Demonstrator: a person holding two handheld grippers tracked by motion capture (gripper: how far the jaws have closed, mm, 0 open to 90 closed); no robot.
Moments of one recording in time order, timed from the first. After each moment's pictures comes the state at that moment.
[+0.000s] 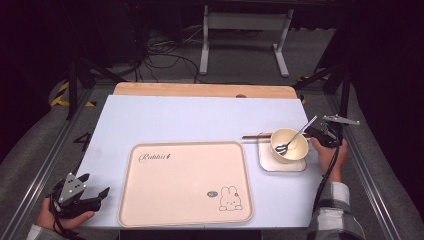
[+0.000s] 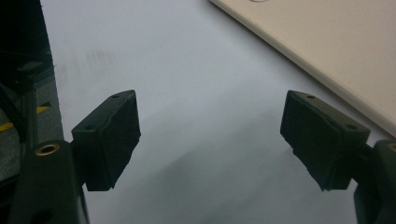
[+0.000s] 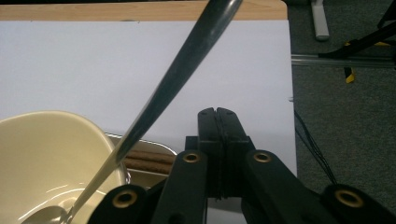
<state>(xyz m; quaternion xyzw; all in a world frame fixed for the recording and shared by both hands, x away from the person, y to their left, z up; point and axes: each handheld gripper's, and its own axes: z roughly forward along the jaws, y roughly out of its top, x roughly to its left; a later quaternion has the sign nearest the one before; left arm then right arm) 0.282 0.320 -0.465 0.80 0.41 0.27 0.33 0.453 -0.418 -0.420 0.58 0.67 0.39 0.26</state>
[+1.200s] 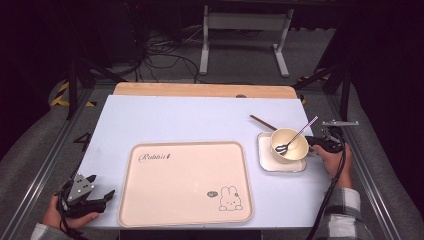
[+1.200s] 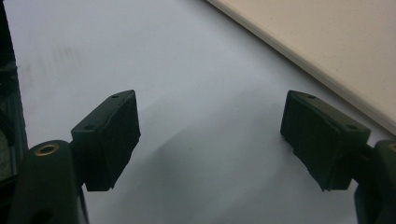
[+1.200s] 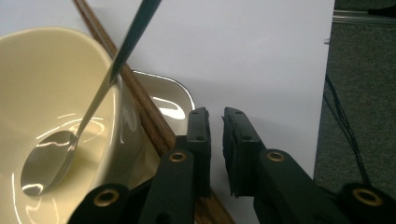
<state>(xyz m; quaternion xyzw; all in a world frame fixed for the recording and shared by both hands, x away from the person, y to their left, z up) 0.288 0.310 -0.471 0.83 0.39 0.25 0.32 0.446 -0.432 -0.429 0.56 0.73 0.36 0.17</state>
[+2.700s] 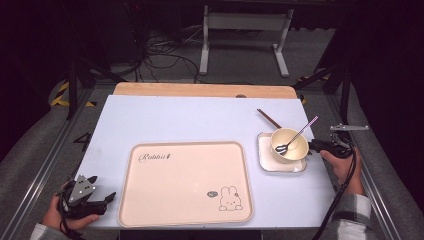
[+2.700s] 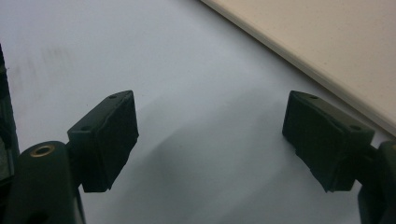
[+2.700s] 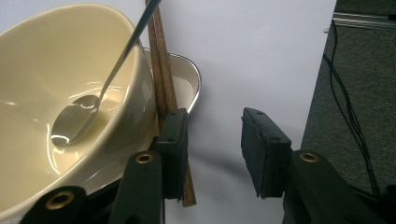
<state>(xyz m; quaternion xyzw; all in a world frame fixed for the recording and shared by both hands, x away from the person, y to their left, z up) 0.286 0.308 -0.471 0.83 0.38 0.25 0.31 0.427 -0.449 -0.425 0.53 0.75 0.37 0.15</state>
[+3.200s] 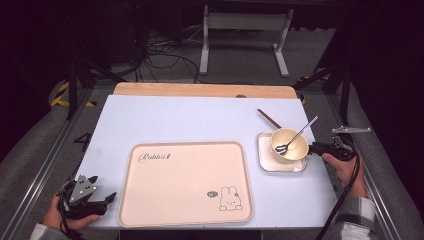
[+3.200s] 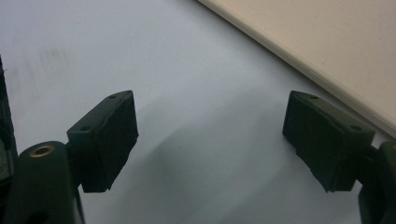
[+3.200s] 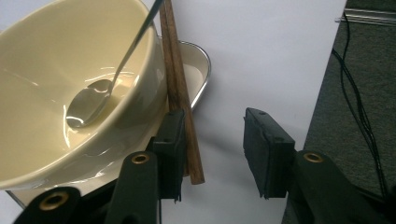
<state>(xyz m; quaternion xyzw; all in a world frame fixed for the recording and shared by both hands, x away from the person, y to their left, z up) 0.286 0.306 -0.470 0.84 0.38 0.25 0.31 0.419 -0.452 -0.425 0.52 0.75 0.38 0.13</state>
